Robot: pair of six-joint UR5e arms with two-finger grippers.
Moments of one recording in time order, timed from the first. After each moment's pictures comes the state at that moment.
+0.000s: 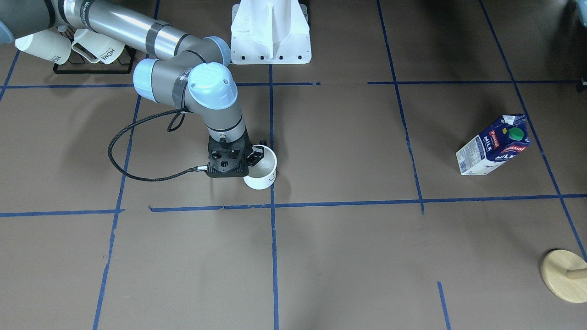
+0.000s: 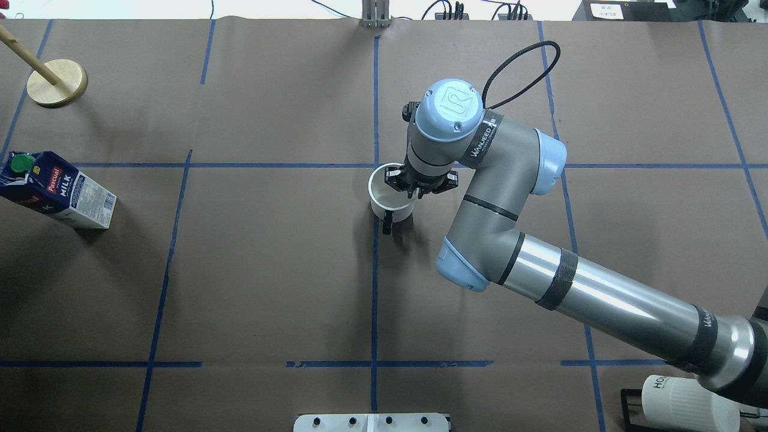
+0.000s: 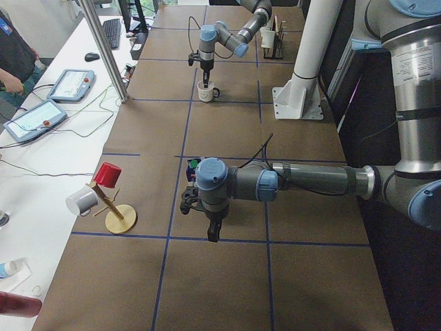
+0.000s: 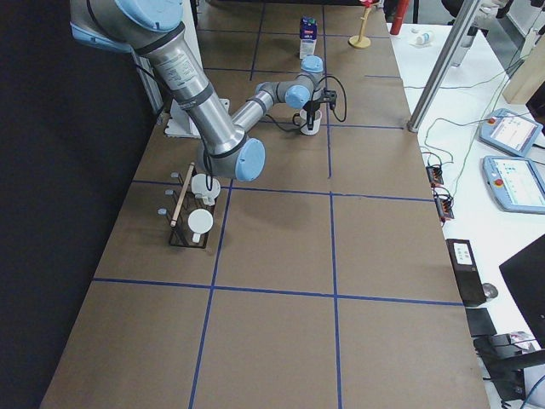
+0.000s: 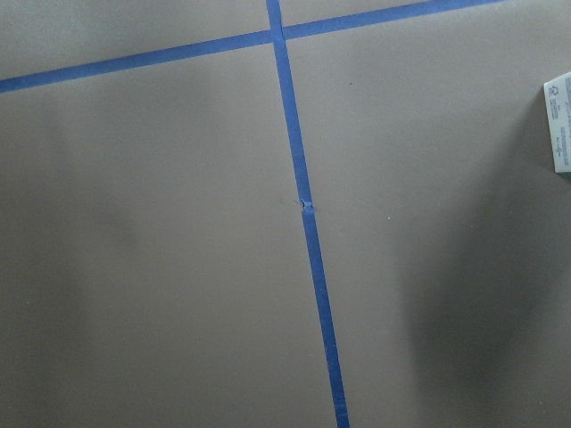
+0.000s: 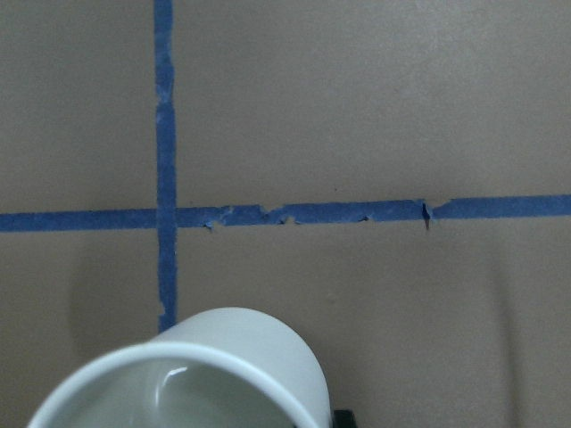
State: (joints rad) left arm -1.49 -1.36 -1.81 -1.57 -2.34 0.09; right arm 0.61 -0.81 1.43 -1.41 1.93 1.21
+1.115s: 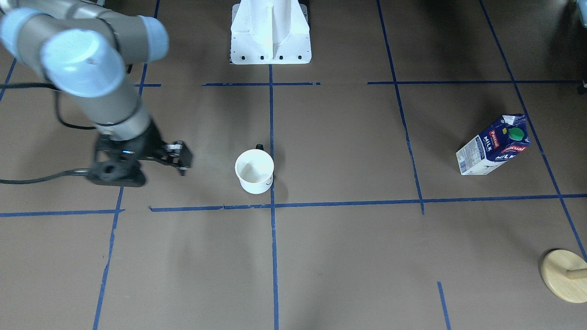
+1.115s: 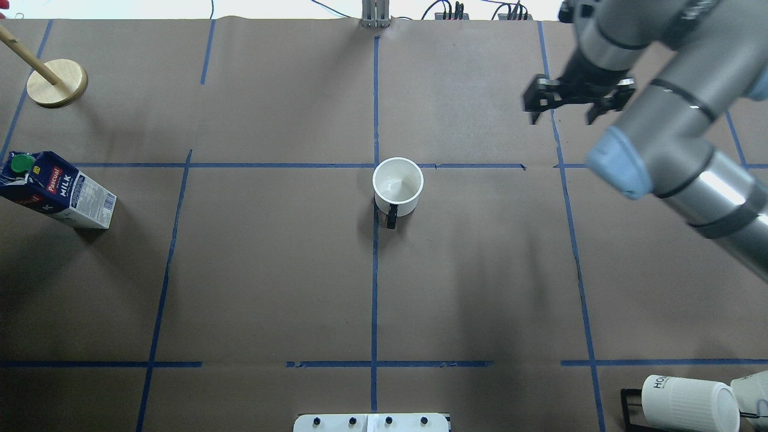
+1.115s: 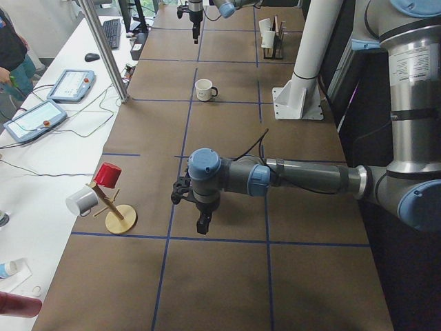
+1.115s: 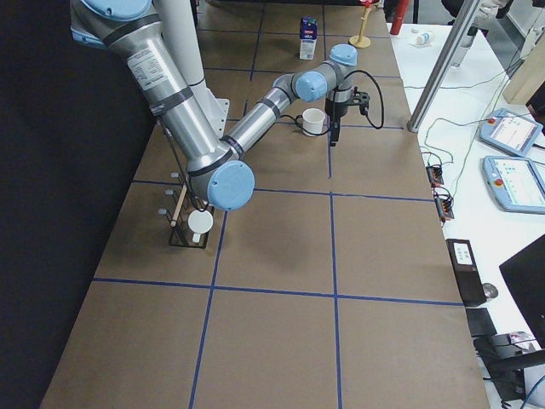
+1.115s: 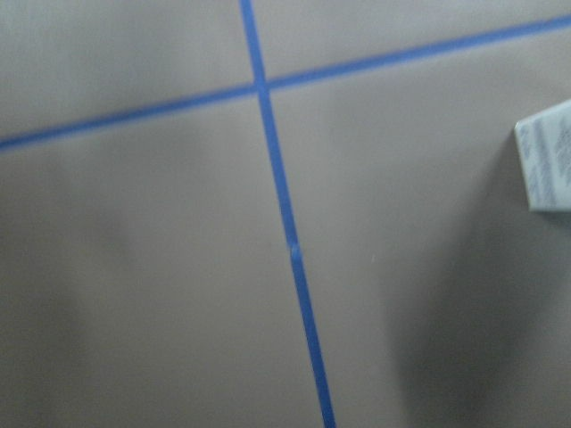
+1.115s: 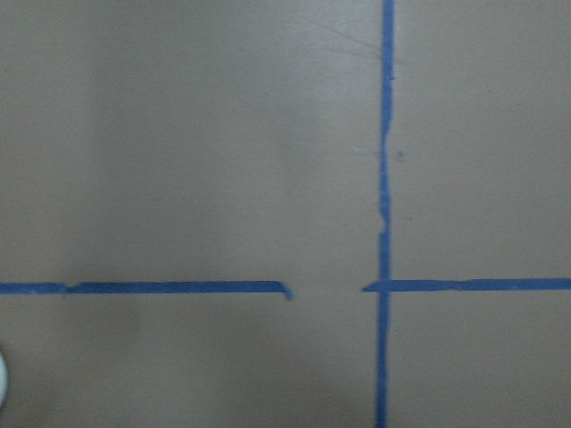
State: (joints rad) left arm -1.49 -1.43 -1.80 -1.61 -2.33 0.09; right arm 1.00 -1.07 1.79 -1.81 2.14 0.71
